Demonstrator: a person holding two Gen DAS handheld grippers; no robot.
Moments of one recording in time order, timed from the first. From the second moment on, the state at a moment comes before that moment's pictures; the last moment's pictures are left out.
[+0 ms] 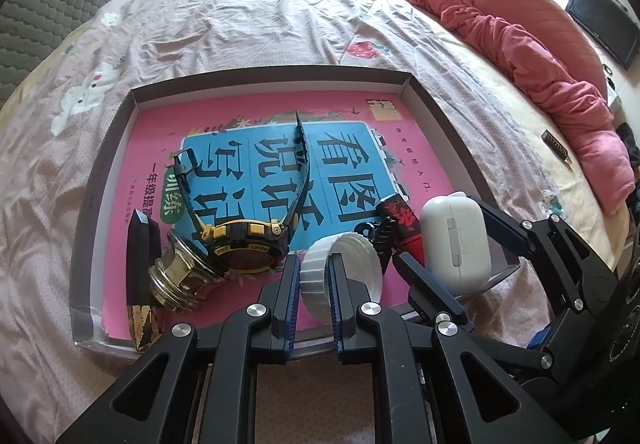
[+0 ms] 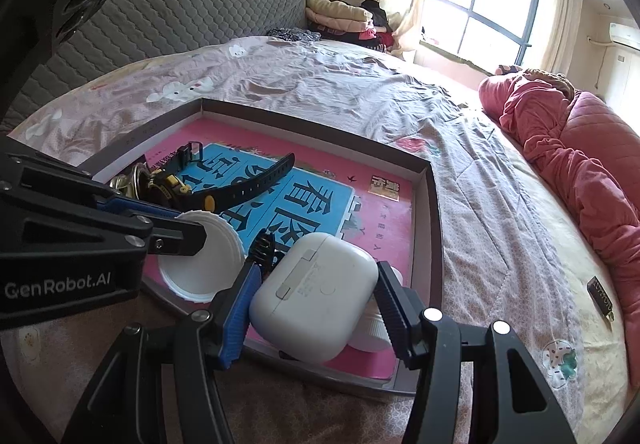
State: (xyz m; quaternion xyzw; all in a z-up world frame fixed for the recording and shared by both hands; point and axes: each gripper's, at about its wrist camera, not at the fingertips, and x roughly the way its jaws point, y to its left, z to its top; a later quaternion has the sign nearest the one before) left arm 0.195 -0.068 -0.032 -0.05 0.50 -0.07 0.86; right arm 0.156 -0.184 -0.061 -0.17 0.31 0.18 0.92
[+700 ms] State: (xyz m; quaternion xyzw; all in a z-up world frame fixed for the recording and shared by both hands) left arm 0.198 -0.063 -0.044 -0.06 0.52 -0.06 0.85; right arm 0.148 -0.188 -0.059 -0.16 0.31 0.19 0.92
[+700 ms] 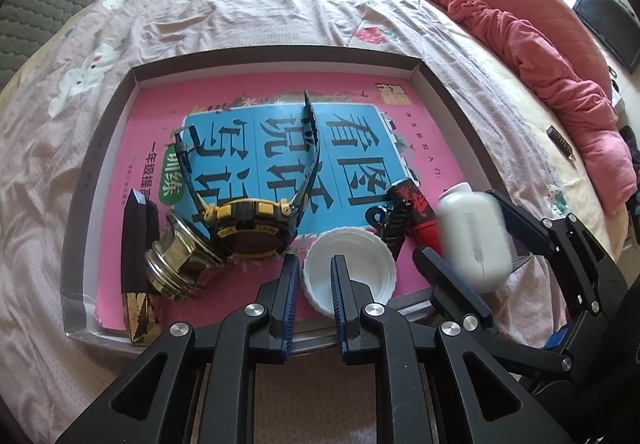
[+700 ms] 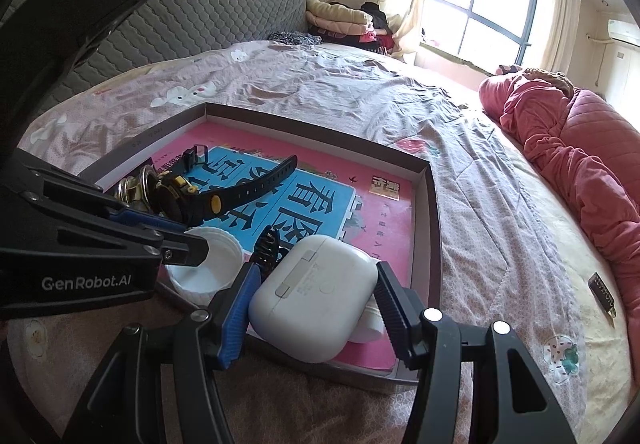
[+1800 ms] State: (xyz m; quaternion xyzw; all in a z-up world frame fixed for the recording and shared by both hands) left arm 0.126 -0.033 0.003 -0.08 0.46 -0.03 0.88; right arm 0.090 -0.222 -0.018 -0.01 0.26 0.16 0.95
